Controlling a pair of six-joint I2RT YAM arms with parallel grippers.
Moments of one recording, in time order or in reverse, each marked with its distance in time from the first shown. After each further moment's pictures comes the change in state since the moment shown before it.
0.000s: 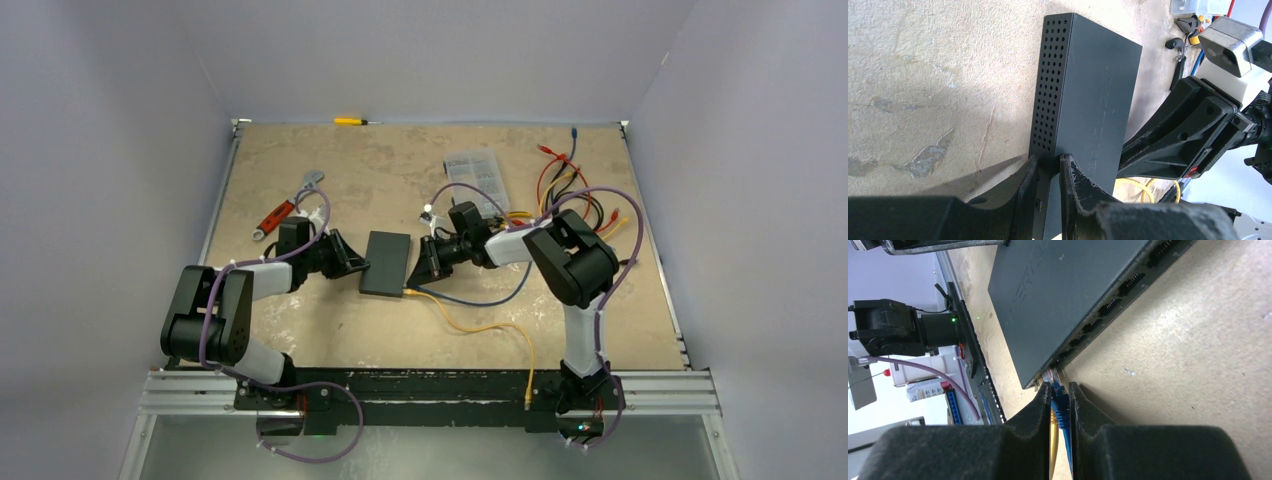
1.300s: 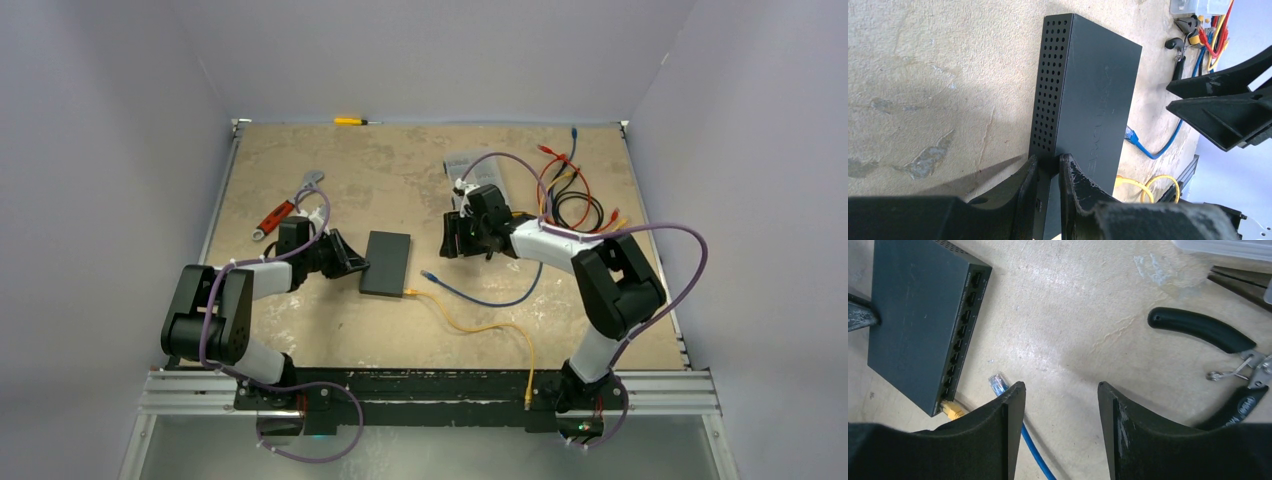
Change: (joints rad) left arm 0.000 0.004 0.003 -0.003 0.004 0.000; right arm -0.051 -0.277 0.013 -0.350 0.630 -0.141
